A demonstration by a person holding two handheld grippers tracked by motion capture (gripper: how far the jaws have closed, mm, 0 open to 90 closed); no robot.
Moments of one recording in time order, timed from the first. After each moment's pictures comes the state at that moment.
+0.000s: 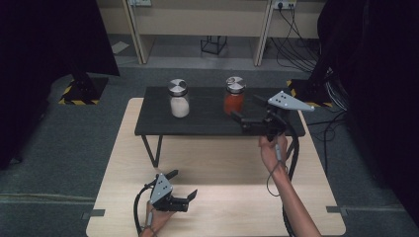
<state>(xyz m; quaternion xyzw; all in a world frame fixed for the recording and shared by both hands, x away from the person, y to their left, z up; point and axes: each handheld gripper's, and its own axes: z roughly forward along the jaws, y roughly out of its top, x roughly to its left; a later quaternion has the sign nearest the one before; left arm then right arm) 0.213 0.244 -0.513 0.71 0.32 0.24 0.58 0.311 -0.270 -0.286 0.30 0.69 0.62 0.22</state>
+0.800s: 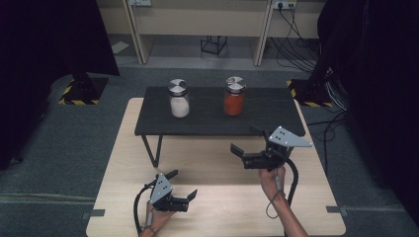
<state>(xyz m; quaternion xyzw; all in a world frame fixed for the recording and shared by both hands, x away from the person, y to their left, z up) 0.213 0.244 -0.513 0.71 0.32 0.24 0.58 0.281 -0.288 -0.364 0.27 0.70 0.63 0.19</state>
